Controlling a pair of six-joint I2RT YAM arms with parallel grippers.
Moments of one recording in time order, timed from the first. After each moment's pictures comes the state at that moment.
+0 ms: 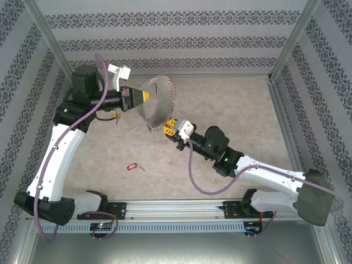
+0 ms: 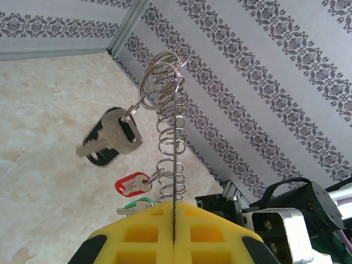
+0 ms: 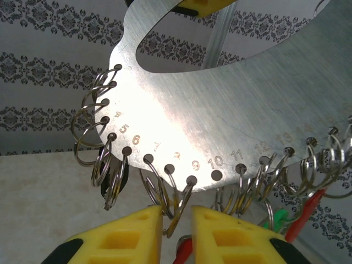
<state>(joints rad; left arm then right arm) -0.22 1.25 1.54 -0.68 0.86 -0.36 0.93 1.15 0.69 0.51 -0.06 -0.26</state>
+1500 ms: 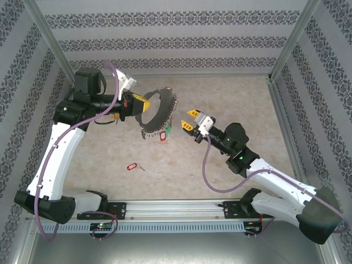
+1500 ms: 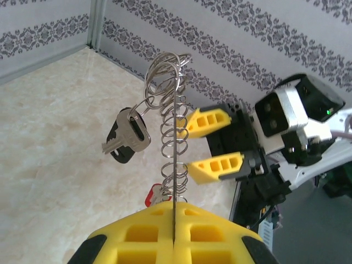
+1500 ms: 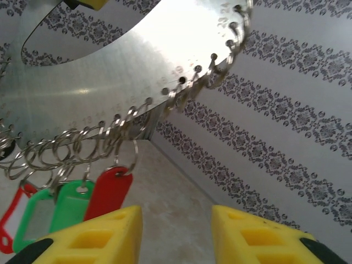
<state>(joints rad) -0.22 1.26 1.57 -0.86 0.94 0.11 0.67 1.00 0.60 0.51 -0.24 -0.35</state>
